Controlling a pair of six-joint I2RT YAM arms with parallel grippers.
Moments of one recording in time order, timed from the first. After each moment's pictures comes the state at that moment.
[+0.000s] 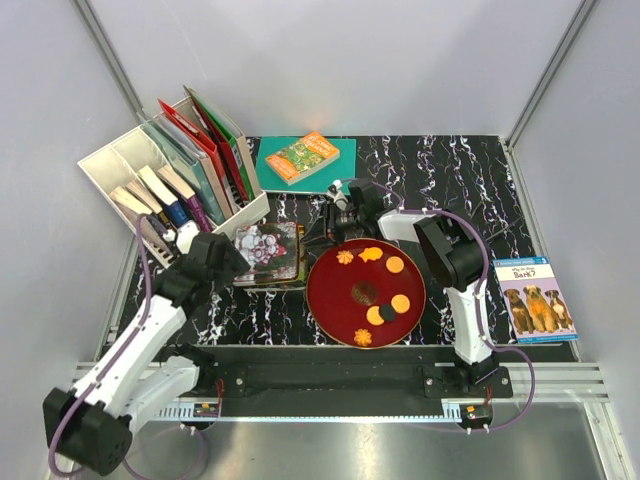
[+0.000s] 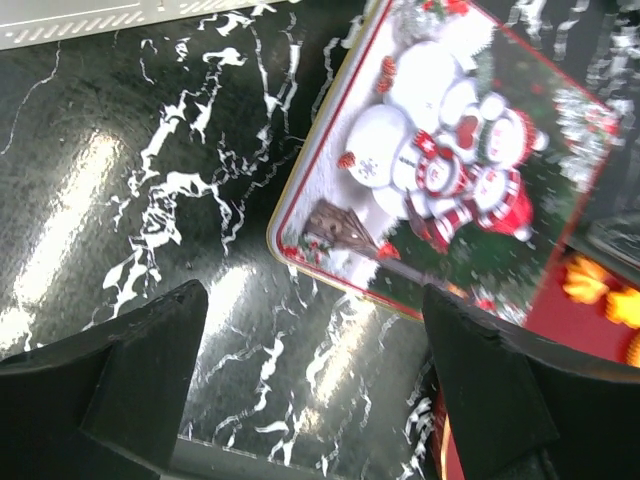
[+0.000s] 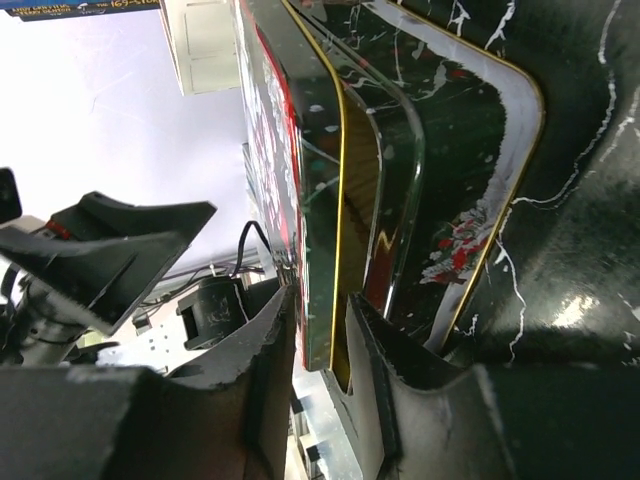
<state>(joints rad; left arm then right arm) -0.37 0.83 0.67 -0.73 -0.33 -0.90 0.53 2.16 1.31 0.23 -0.91 0.97</state>
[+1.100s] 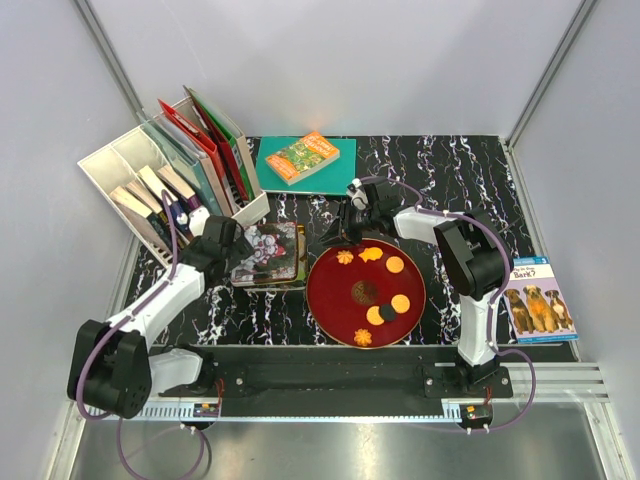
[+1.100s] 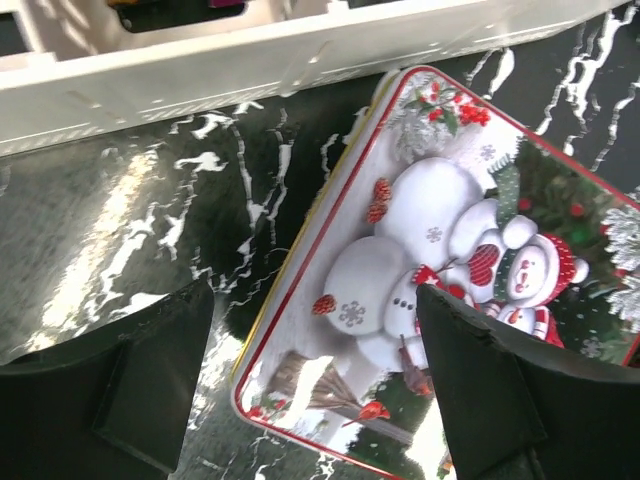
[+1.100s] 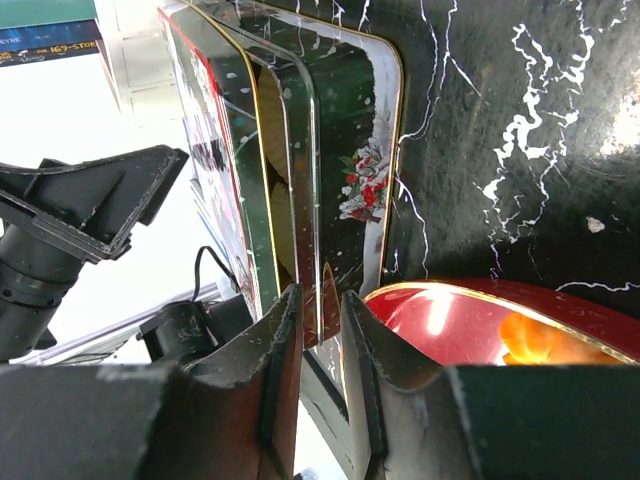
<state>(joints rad) -0.30 1.18 0.67 -0.39 -0.36 -0.81 0.47 2.02 1.22 0.03 -0.77 0.85</state>
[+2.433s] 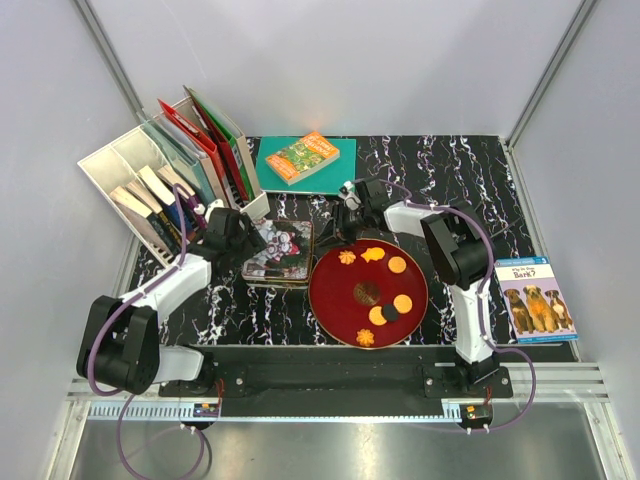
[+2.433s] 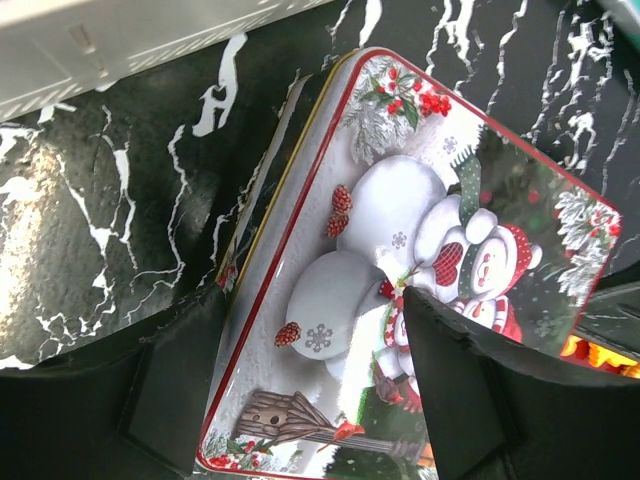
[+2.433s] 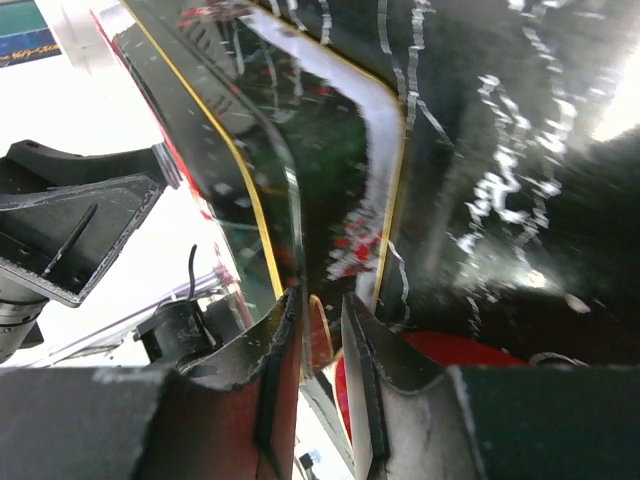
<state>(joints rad) -0.28 1.30 0.69 -0.21 -0.10 -0.76 0.48 2.15 1.35 -0.07 -0.80 0.83</state>
